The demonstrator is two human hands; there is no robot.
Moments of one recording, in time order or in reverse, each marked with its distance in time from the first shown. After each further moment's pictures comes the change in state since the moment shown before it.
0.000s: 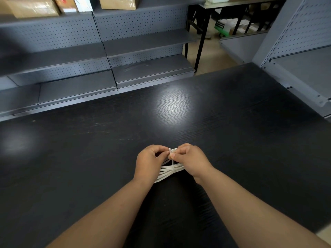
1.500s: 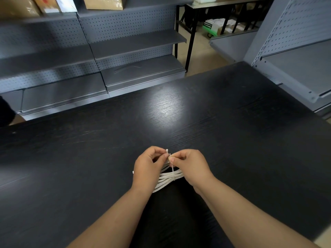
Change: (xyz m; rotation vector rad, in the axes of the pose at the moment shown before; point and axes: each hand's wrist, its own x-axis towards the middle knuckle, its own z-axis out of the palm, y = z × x) left_hand 0.009 -0.002 0.002 -0.148 -0.029 0.007; right_hand -0.008 -0.011 0.008 0.015 0.131 0.056
